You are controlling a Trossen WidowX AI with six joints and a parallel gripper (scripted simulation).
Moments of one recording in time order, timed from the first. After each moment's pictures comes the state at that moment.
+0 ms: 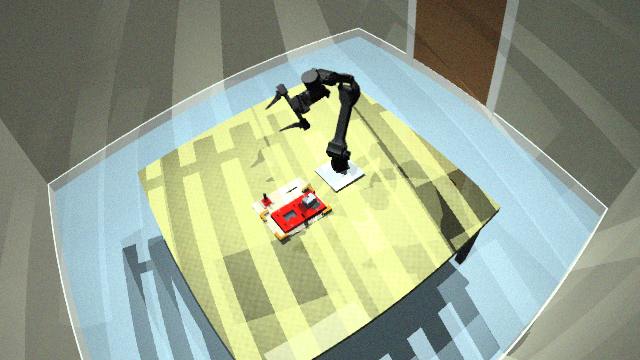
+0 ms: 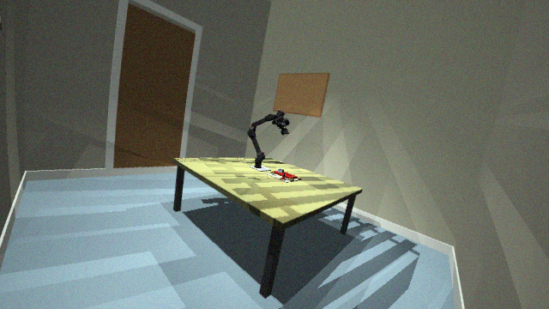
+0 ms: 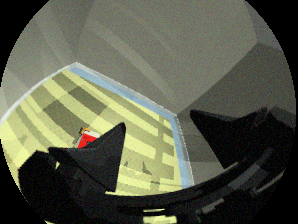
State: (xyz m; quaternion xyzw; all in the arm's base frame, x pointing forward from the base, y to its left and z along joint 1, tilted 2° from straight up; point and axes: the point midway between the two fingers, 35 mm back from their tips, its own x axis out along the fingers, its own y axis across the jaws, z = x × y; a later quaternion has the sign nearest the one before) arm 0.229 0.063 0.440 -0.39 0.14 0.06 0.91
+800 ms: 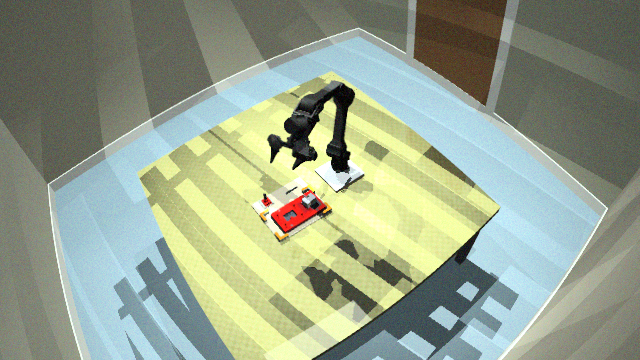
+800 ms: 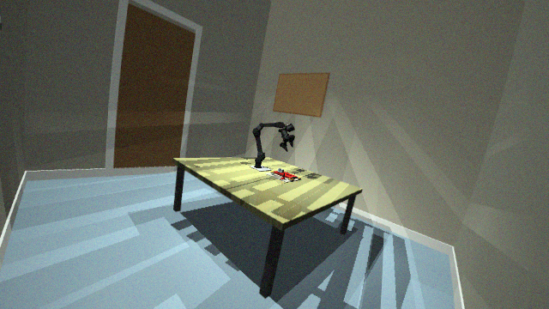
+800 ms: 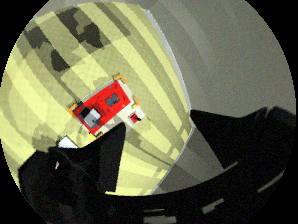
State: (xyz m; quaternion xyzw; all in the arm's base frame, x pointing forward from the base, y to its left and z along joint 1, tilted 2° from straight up) arm 0.253 0.122 0.291 -0.58 0.29 0.30 0.70
